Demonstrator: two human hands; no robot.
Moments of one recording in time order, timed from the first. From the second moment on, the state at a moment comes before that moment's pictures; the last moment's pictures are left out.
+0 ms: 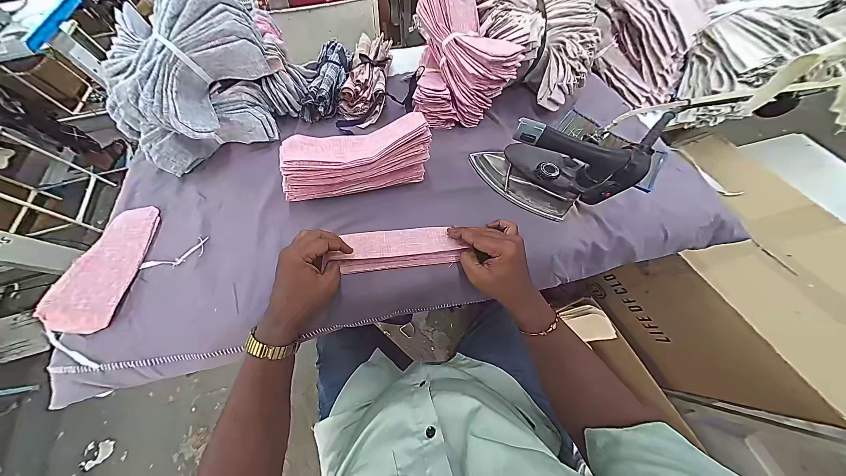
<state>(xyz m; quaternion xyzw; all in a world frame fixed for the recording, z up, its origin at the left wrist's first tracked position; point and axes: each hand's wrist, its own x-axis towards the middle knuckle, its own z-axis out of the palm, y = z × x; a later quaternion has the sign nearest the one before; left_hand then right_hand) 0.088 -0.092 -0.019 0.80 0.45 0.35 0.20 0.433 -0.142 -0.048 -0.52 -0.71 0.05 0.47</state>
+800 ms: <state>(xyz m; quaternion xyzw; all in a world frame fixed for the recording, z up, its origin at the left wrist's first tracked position) 0.074 -0.087 -0.024 0.86 0.39 0.28 0.20 0.432 -0.144 -0.045 -0.54 -0.72 0.04 0.43</state>
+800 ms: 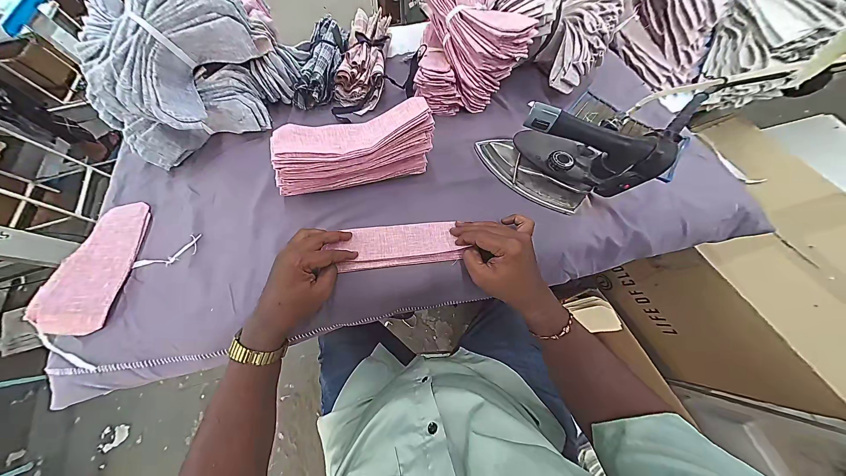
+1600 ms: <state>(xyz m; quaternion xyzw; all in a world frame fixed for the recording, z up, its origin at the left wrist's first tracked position) 0.063 -0.083 -0.028 0.91 0.32 0.24 0.13 0.442 -0.130 -0.013 -0.56 -0.78 0.02 0.28</state>
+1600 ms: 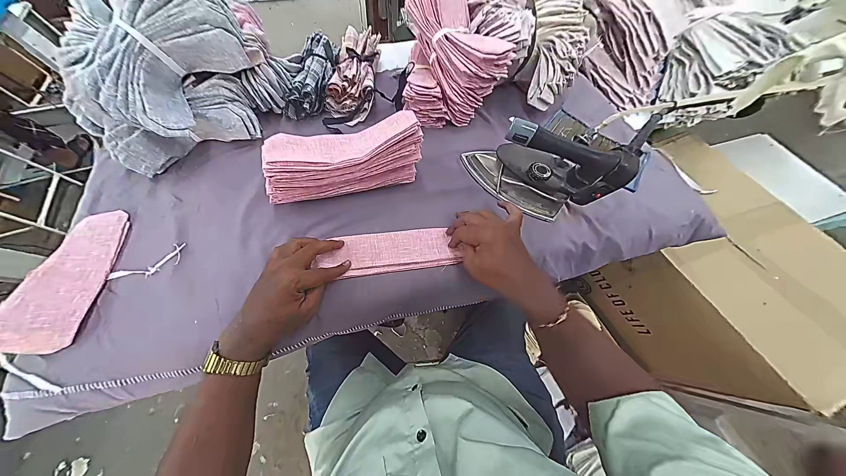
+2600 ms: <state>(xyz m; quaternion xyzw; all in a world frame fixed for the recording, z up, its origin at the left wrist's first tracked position) 0.064 -0.092 -0.035 0.87 0.38 0.30 0.11 0.392 -0.094 0.066 -0.50 -0.81 0.00 0.31</state>
